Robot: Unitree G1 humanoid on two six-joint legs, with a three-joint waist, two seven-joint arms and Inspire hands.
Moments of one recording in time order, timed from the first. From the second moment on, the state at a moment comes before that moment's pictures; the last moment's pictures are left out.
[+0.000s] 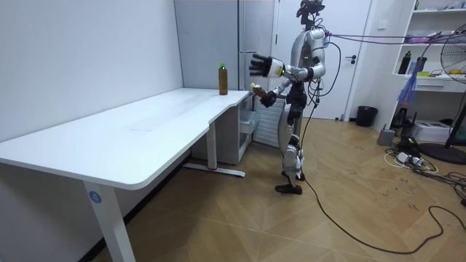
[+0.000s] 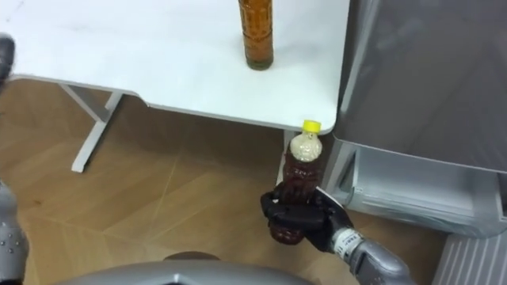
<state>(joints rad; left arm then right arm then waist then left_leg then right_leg) 0.29 0.22 0.34 0.15 -0.54 -0.19 0.26 0.30 -0.29 0.18 0.51 0.50 0.02 0.55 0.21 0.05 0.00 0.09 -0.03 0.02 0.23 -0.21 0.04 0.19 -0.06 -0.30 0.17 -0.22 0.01</state>
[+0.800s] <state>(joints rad) 0.36 0.21 0.01 1.07 -0.65 0.04 0.08 0.21 -0.27 0.33 0.54 0.59 0.16 0.48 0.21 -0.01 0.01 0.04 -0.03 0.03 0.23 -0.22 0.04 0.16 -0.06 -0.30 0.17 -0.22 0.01</state>
